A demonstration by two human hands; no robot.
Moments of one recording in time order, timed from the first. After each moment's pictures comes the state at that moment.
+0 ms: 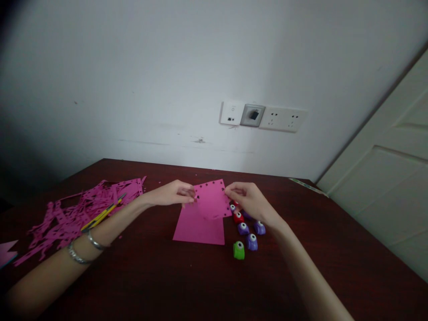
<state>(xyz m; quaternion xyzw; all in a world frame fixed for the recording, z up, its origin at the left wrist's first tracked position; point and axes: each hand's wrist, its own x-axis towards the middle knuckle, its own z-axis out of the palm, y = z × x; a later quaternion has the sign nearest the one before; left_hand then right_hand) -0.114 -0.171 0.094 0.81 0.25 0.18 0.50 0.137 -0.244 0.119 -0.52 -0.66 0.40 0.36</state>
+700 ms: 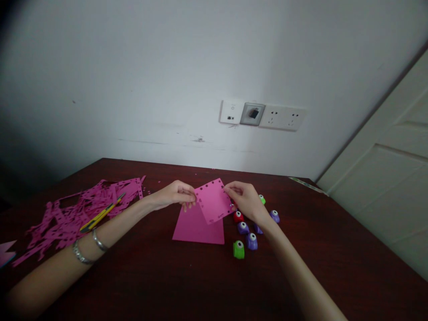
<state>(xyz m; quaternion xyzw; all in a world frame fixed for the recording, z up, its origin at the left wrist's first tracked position) -0.108 -0.175 0.080 0.71 0.26 0.22 0.61 0.138 -0.226 0.089 -0.52 -0.65 0.36 0.42</state>
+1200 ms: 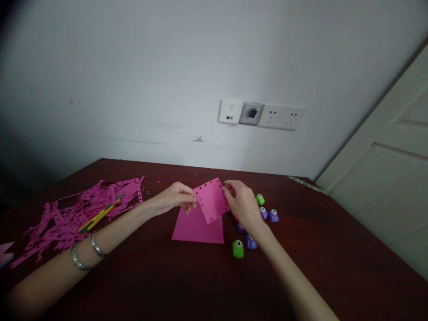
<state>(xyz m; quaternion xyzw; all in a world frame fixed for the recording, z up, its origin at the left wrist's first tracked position) -0.098 -0.185 0.078 0.67 0.31 0.24 0.63 0.124 -0.234 0.089 -0.57 -0.71 0.06 0.41</state>
